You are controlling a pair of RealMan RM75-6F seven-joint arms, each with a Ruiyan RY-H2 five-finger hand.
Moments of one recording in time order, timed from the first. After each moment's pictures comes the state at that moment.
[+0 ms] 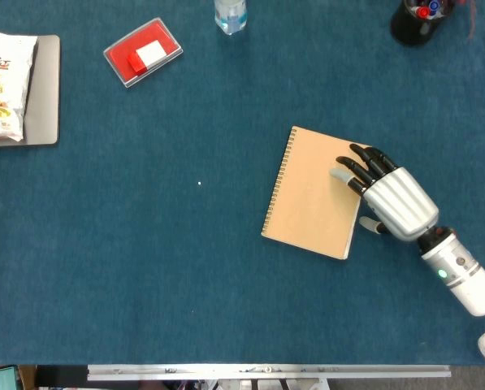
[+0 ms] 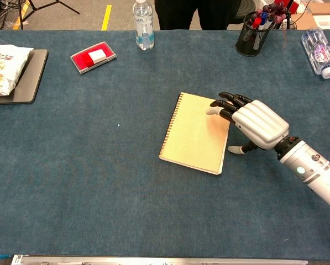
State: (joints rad) left arm -0.03 -1.05 -0.07 -1.58 1.51 1.60 -0.23; right arm 0.43 -1.83 -0.06 -0.88 -1.75 1.31 0.00
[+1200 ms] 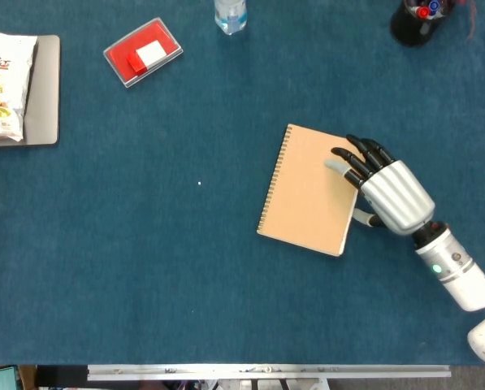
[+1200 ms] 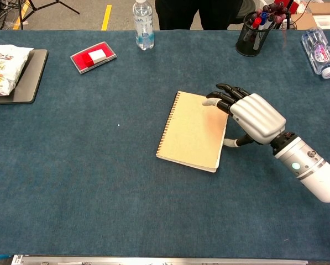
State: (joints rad) left arm -0.03 -1.05 -0.07 -1.58 1.52 1.60 -0.23; right arm 0.45 -1.90 -0.05 -0.79 -1.74 1.39 0.10
